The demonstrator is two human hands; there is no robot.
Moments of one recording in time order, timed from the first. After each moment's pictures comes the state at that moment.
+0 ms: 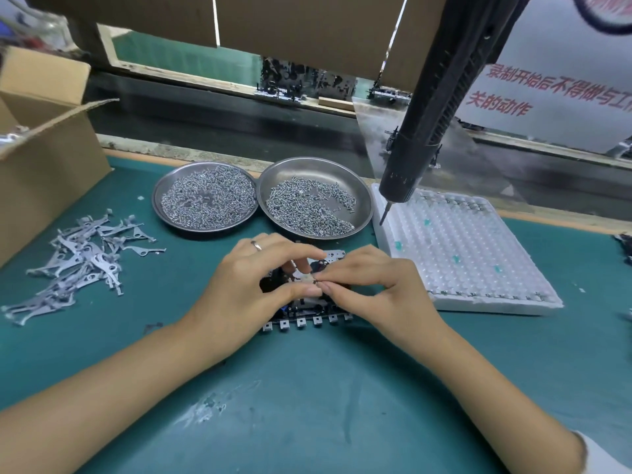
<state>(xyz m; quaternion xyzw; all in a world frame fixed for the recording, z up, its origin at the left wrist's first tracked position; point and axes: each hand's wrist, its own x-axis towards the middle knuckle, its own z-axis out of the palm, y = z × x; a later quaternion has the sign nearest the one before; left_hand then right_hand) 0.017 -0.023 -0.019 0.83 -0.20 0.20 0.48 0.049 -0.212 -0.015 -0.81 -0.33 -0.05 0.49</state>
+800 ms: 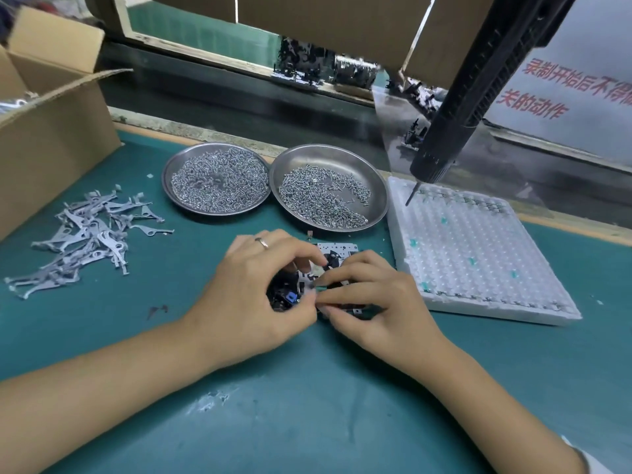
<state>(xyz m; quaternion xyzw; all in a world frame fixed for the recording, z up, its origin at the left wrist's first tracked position) 0.001 -0.023 -0.016 0.88 -0.16 0.19 0.39 0.043 -0.205 -0.024 -0.82 -0.42 -0.10 0.37</state>
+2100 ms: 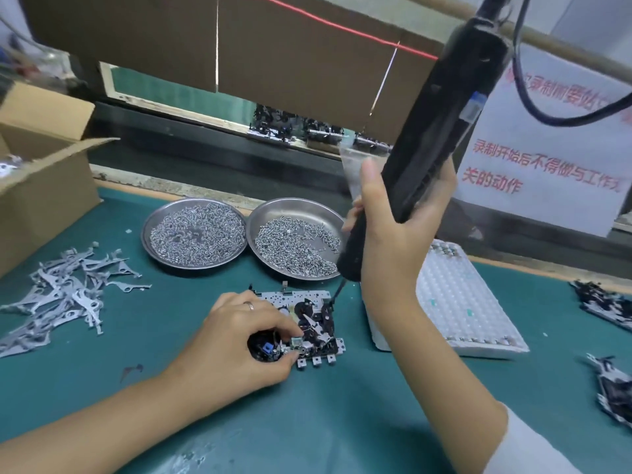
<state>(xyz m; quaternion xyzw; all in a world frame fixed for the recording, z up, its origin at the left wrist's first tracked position) 0.015 -0.020 -0.032 0.87 -0.17 0.16 0.43 0.077 -0.158 0.070 -0.60 -0.17 -0.29 0.73</state>
